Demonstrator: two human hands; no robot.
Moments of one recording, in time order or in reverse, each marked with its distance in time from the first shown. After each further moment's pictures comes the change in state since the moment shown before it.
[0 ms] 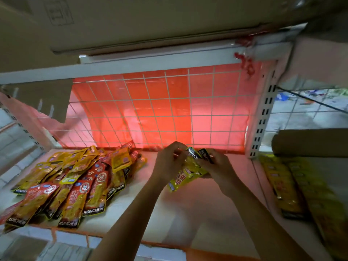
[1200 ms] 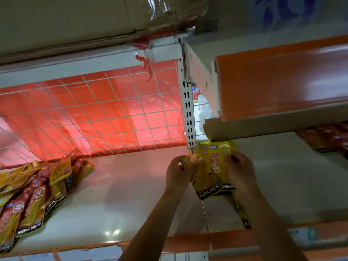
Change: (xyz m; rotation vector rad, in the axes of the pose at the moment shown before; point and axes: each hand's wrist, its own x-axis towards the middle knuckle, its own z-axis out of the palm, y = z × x) left_hand -0.046 0.082 0.196 -0.527 -0.055 -0.470; right_hand -0.079 0.006 -0.188 -0.229 0.681 0.120
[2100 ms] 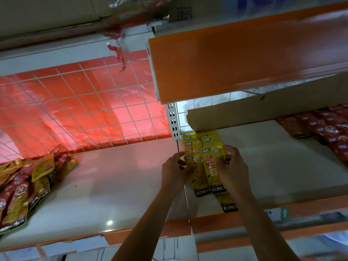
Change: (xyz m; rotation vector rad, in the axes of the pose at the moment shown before) left_hand -0.023 -0.004 0.024 0.564 -0.092 0.238; right_hand -0.019 0.017 -0.042 -0.254 -0.025 -0.144
